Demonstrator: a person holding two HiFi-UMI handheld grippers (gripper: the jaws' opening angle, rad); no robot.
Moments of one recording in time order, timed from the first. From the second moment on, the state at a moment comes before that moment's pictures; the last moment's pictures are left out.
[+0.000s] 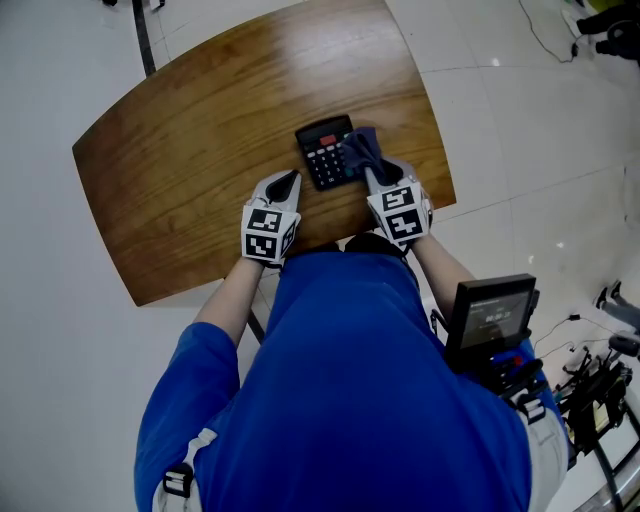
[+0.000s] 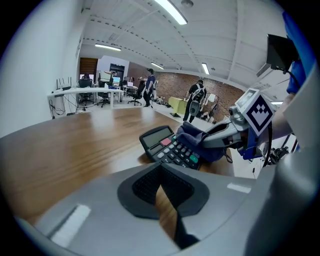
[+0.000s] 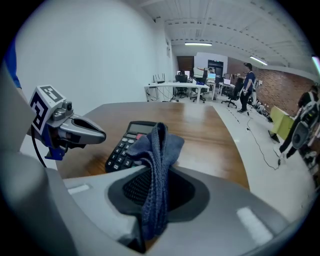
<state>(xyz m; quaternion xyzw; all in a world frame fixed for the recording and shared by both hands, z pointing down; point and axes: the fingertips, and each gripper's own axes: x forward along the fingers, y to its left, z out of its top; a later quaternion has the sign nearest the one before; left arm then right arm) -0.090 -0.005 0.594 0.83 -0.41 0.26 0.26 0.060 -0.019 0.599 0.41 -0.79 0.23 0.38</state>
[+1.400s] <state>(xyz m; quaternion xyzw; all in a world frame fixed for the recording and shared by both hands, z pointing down) -0.113 -0.009 0.571 0.83 -0.42 0.27 0.25 0.022 -0.022 0.594 0.39 -0.81 0.23 0.37</state>
